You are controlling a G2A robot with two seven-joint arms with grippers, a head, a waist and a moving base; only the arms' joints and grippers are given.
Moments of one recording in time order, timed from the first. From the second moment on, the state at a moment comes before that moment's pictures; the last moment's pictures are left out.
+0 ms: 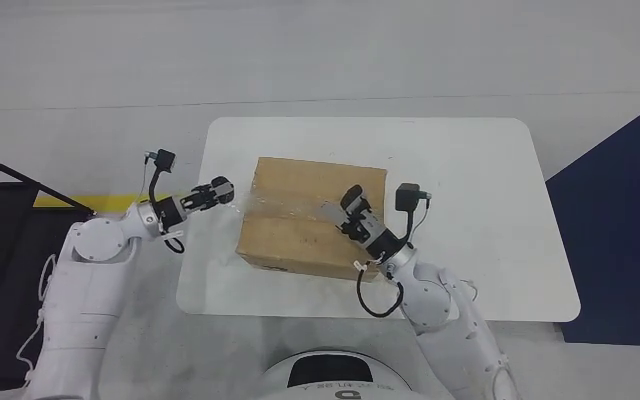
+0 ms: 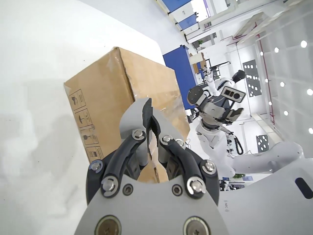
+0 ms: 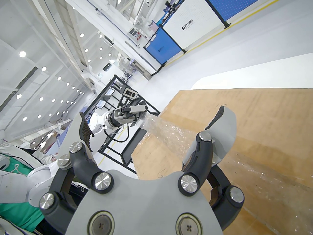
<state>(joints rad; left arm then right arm) 1.34 -1.04 -1.53 -1.39 -0.10 -0.47 -1.01 -1.64 -1.34 1.20 -1.86 -0.57 -0.37 0.13</state>
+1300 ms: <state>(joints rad) 1.34 -1.04 -1.43 -1.45 0.32 -0.43 -0.67 -1.70 -1.31 1.23 -1.92 -0.59 -0.38 0.14</state>
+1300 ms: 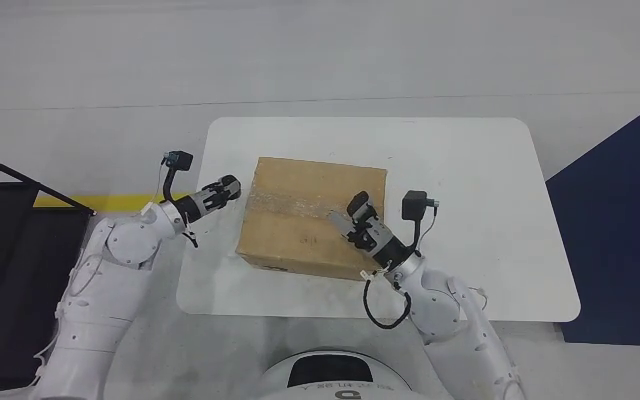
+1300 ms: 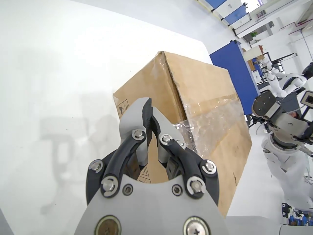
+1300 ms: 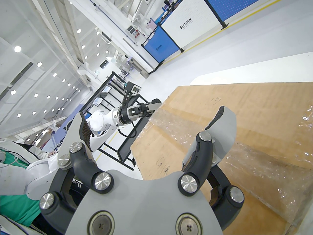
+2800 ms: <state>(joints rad) 1.25 -1.01 -1.47 -1.26 -0.29 -0.42 -1.20 -1.68 -1.30 1.17 -1.93 -0.63 -0.30 0.10</state>
